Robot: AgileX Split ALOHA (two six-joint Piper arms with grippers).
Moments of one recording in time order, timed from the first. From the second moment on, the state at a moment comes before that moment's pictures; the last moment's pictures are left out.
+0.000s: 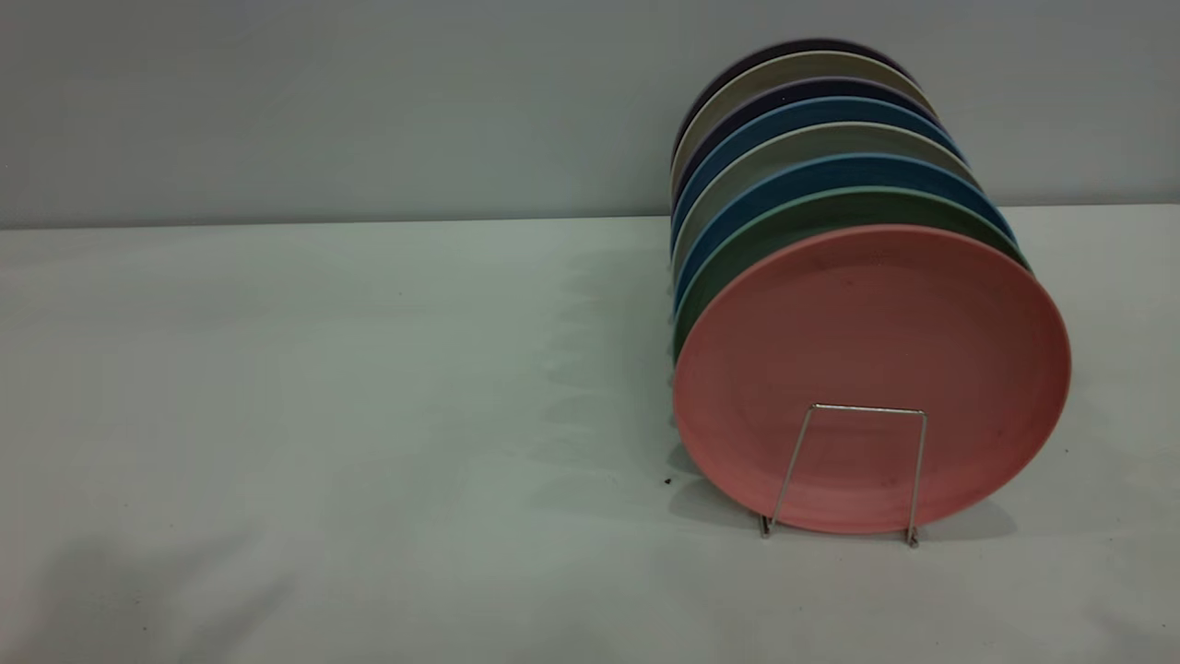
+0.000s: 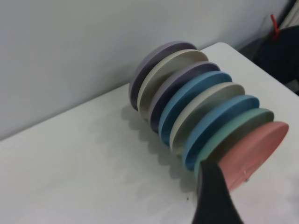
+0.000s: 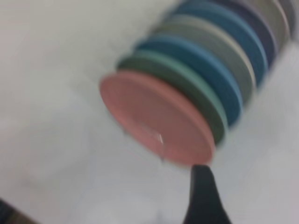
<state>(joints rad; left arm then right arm) 0.06 1.04 -1.03 -0.93 0.80 0.91 0.18 0.90 -0.92 0.23 0.87 -0.44</state>
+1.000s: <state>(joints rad) -0.06 0.03 -0.49 -0.19 0.96 0.17 0.18 0.25 -0.50 0.18 1.09 -0.31</state>
